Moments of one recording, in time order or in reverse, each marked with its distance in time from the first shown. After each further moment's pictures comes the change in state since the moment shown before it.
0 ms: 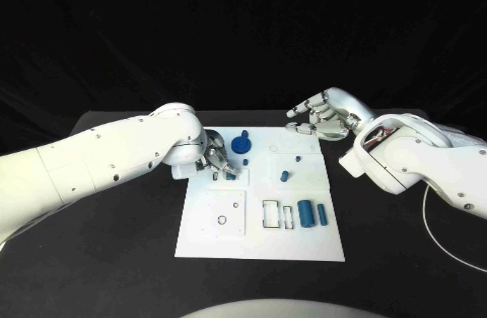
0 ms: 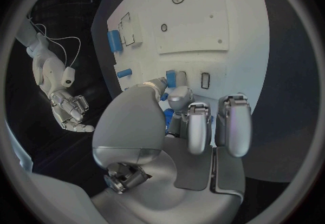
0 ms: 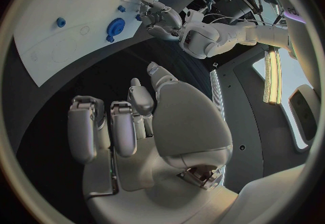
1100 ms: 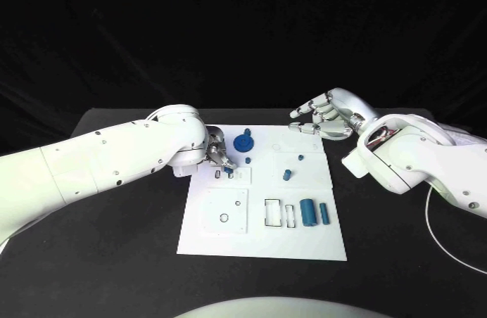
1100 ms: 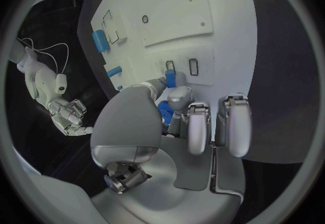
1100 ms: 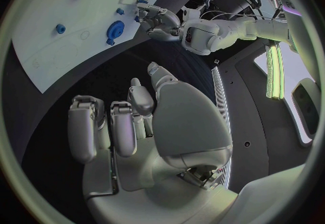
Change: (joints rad) left arm -0.011 -0.004 -0.002 0.020 -0.158 -0.058 -0.001; left_hand -0.047 -0.014 0.063 -0.033 -0.008 -0.004 0.000 0.011 0.015 0.005 -0.002 0.000 0.005 0.000 0.000 0.000 0.000 0.000 0.000 0.000 0.000 0.000; right arm 0.000 0.004 -0.002 -0.009 0.053 0.015 0.000; right_hand 0.000 0.000 -0.006 0.005 0.000 0.004 0.004 0.000 0.000 0.000 0.000 0.000 -0.001 0.000 0.000 0.000 0.001 0.000 -0.004 -0.004 -0.005 -0.003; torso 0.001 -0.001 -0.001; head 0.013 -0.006
